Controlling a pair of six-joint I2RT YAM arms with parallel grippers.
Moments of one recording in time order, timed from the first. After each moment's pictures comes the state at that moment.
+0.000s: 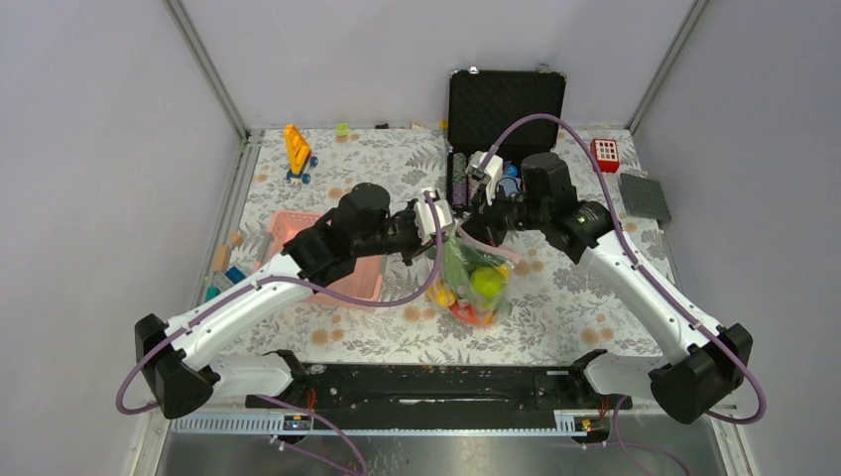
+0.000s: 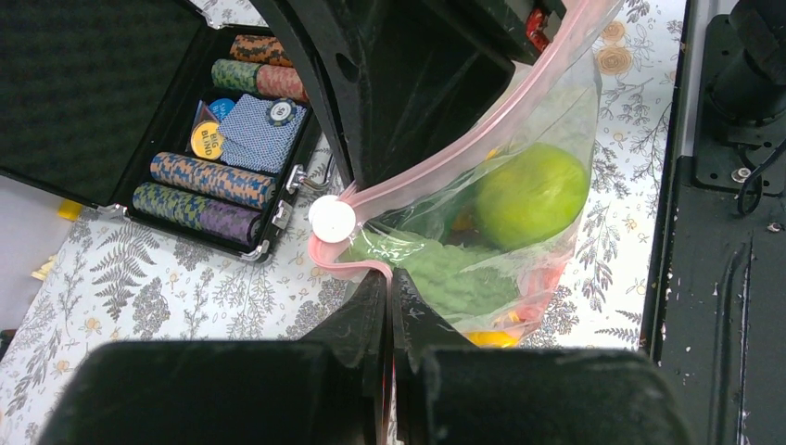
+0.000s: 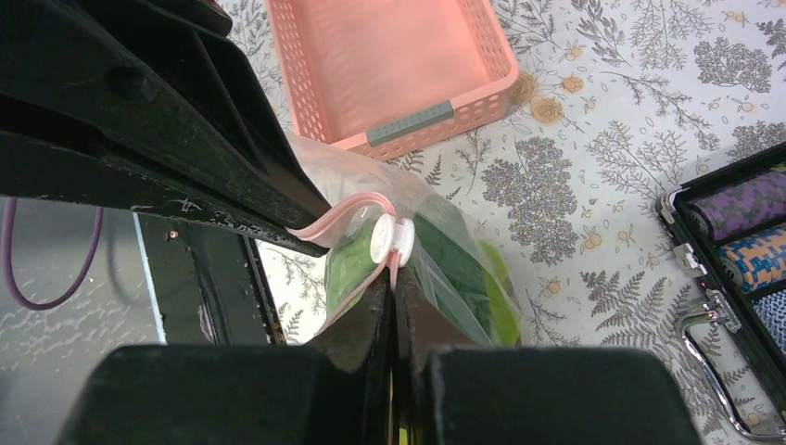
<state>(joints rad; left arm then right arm) -0.86 1.20 1.14 -0.30 0.34 0.36 0.54 1.25 1.20 -0.52 -0.65 -0.12</state>
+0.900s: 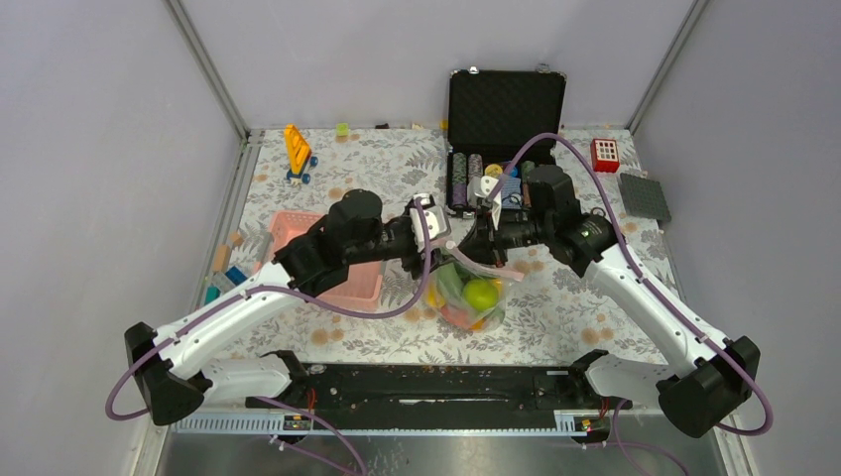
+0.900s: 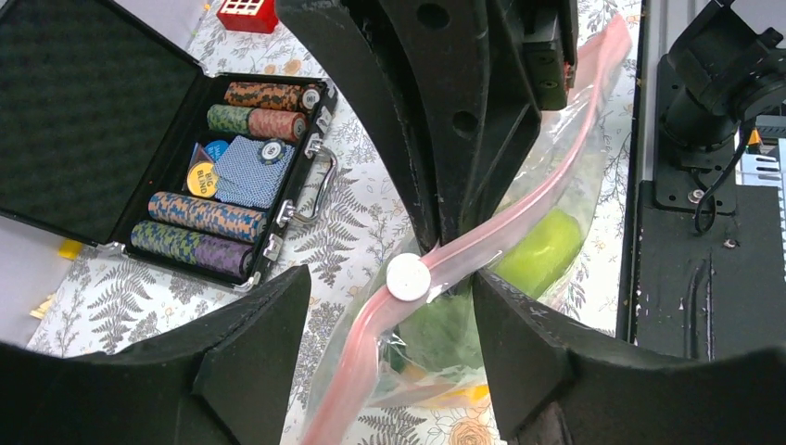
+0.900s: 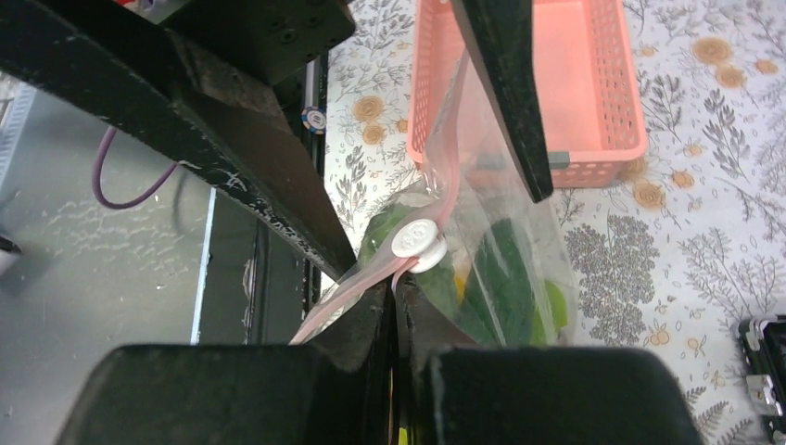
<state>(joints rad) -0.88 1.14 1.12 -0.27 0.35 0.33 0.55 1.17 1.10 -0.47 -0.94 -0.28</state>
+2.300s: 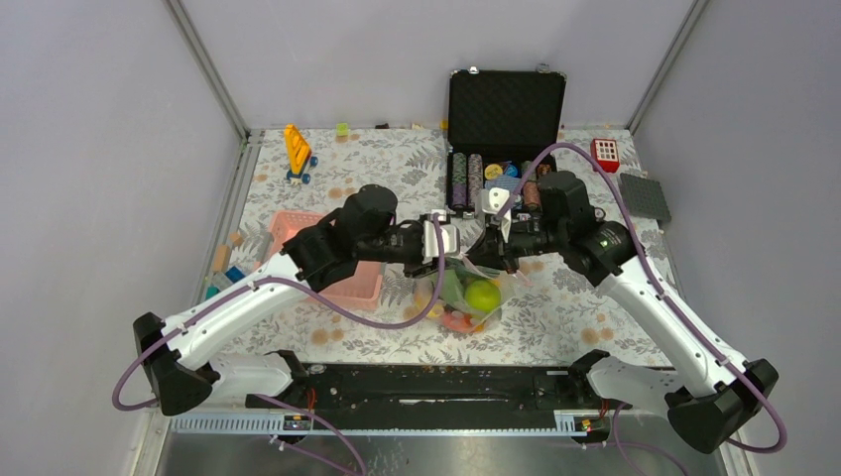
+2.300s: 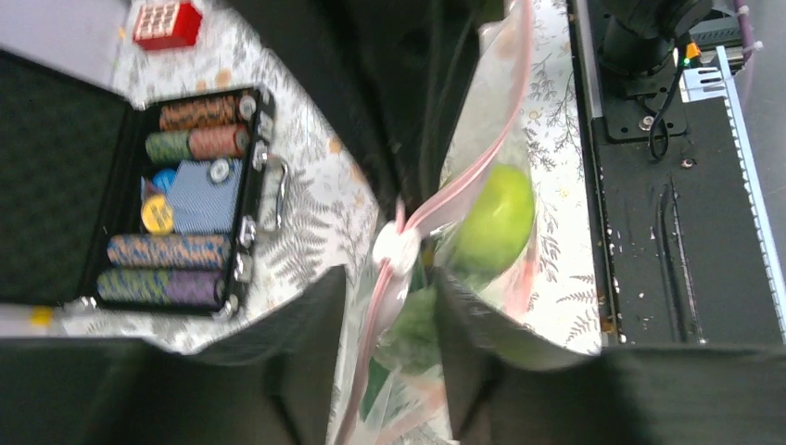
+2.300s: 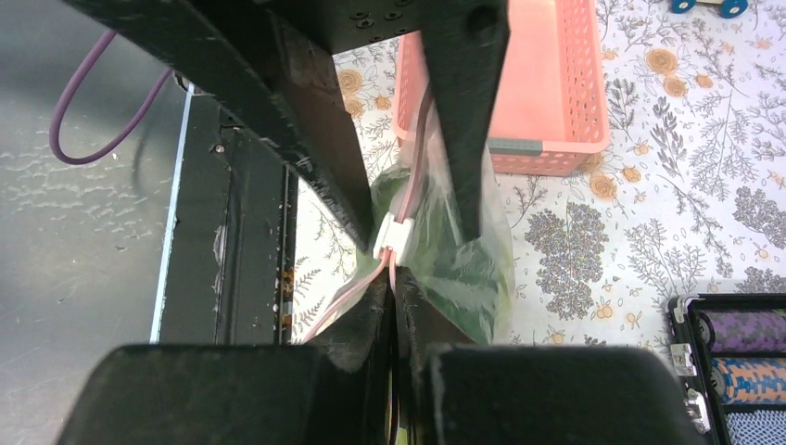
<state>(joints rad) -0.90 1.21 1.21 -0.41 0.51 0.51 0.56 1.09 1.14 -0.63 -0.88 -0.46</state>
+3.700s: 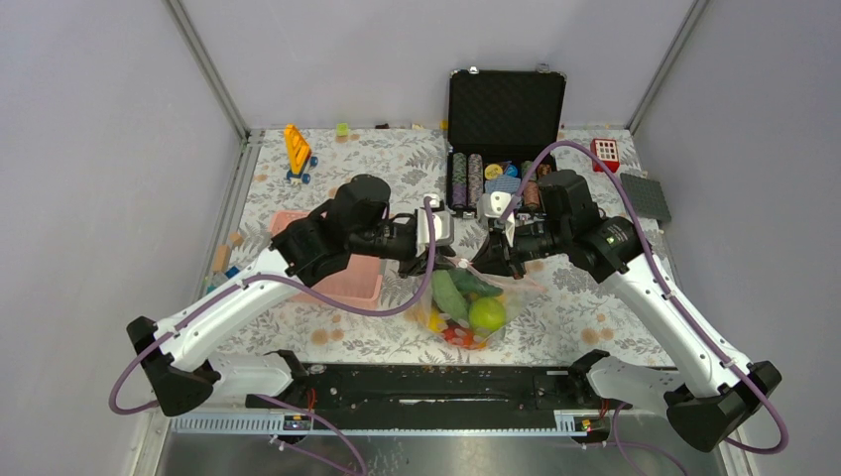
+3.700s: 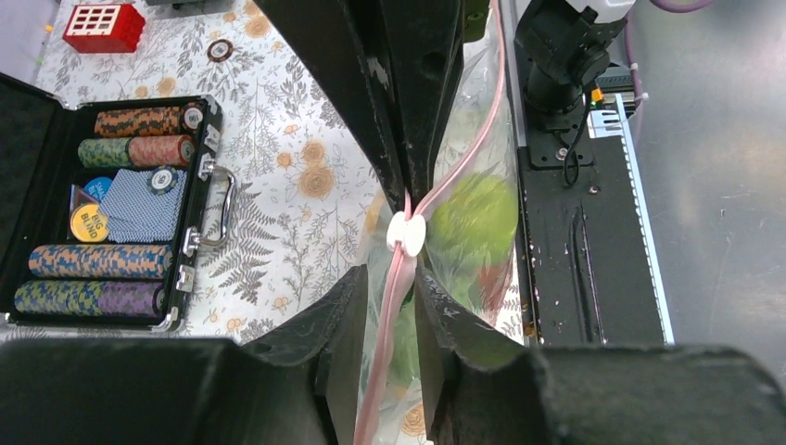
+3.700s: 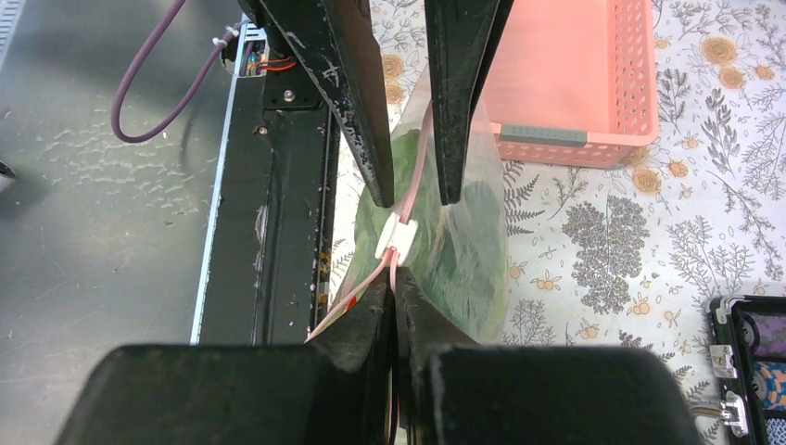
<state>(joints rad) -0.88 1.21 1.29 -0.53 0.60 0.39 0.56 1.09 1.21 -0.80 -0.93 -0.52</state>
